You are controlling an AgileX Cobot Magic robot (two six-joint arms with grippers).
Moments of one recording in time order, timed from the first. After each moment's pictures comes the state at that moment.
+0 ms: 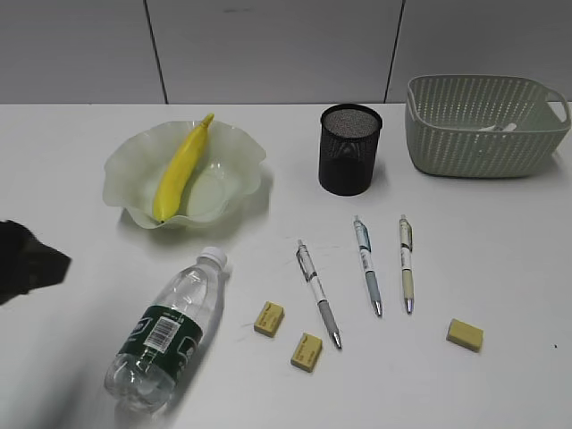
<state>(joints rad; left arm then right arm) -0.45 1.09 -0.59 -0.06 0.55 -0.01 0.07 -0.01 -0.51 0.00 1.04 0.04</state>
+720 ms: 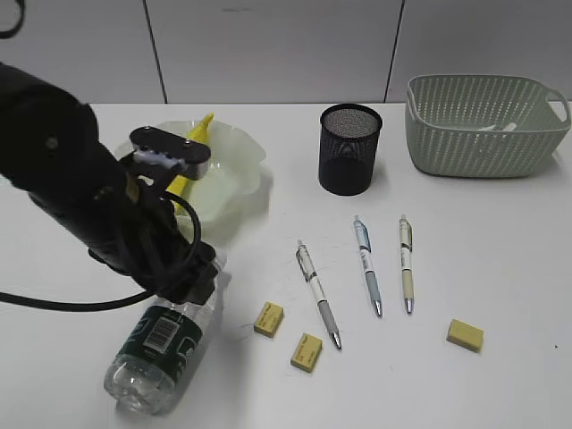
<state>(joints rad) -0.66 1.69 -0.95 0.00 0.61 -0.13 0.07 -0.01 -0.51 0.00 1.04 0.04</state>
